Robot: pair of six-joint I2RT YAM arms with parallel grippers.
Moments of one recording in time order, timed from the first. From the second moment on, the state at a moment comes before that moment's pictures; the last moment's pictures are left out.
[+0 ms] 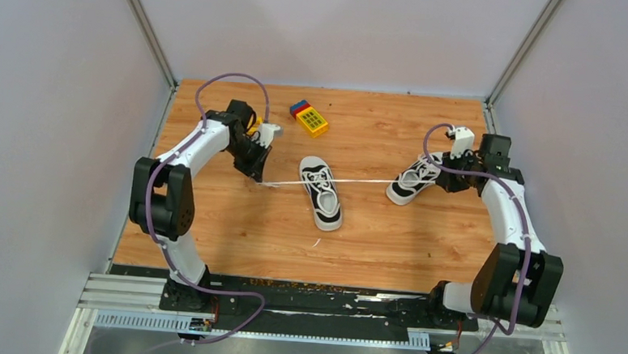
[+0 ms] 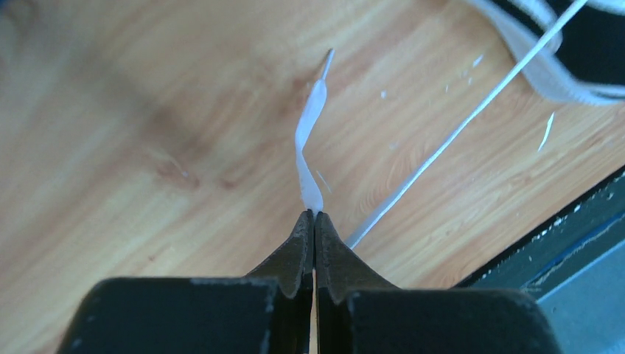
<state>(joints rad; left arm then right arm) -0.21 1.78 1.40 -0.93 0.41 0.35 -0.21 1.30 0.98 -0.60 -0.44 -0.40</state>
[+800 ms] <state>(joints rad) -0.16 1.70 1.27 -0.81 0.28 0.37 -0.27 1.46 1.04 -0.56 -0.40 -0.28</state>
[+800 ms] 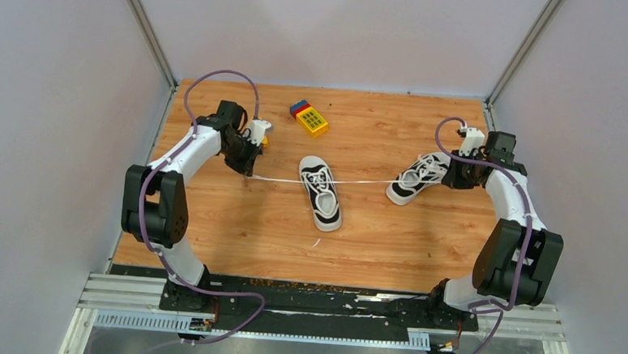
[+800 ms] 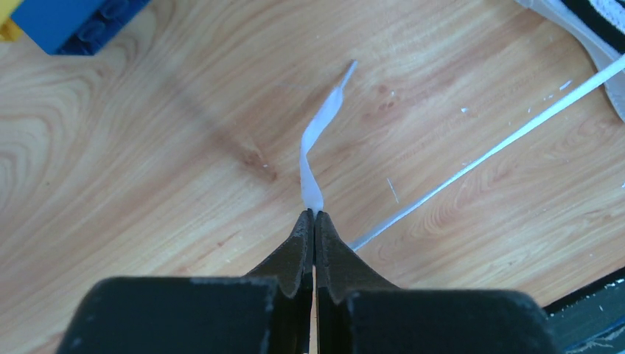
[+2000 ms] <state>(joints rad) -0.15 1.82 1.39 -0.85 0.55 0.25 0.08 1.89 1.41 -0.49 -0.48 -0.39</state>
